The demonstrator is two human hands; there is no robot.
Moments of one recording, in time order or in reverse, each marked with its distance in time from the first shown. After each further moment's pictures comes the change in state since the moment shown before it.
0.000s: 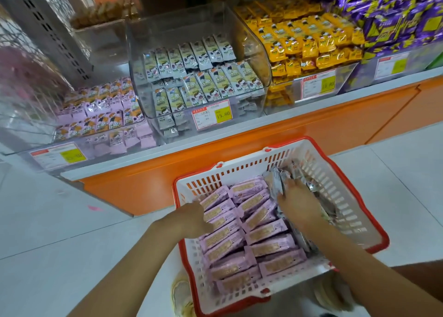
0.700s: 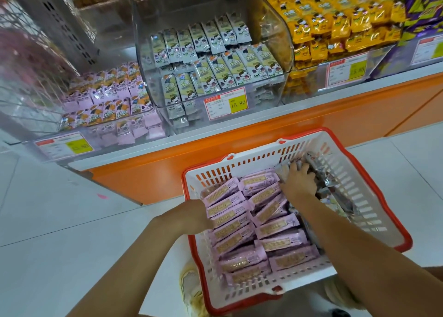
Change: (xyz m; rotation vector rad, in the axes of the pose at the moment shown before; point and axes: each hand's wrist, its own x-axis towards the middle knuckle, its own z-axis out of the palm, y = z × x) left_hand -0.006 -0.015 0.000 -0.154 -0.042 0.033; right_hand 0.062 -0.015 0.038 -0.144 -0.098 0.190
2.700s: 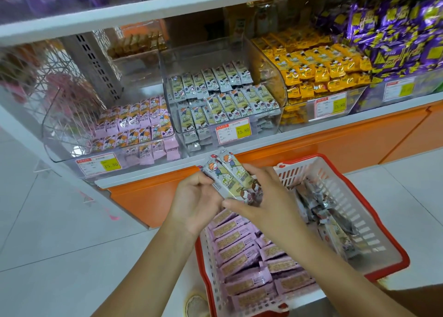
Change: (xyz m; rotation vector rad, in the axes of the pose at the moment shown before) left_hand -0.056 0.038 -0.036 -1.833 0.323 0.509; right_hand -0.191 -0.059 -0.135 0.909 0.168 -0.682
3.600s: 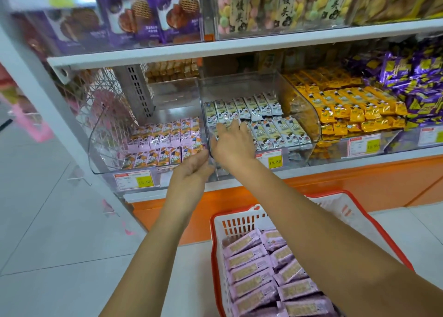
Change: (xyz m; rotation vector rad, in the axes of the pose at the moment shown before) left_hand 0.004 0.081 -0.020 0.684 0.234 0.428; right_hand 0.187 -0.075 0.073 -0.817 0.041 -0.109
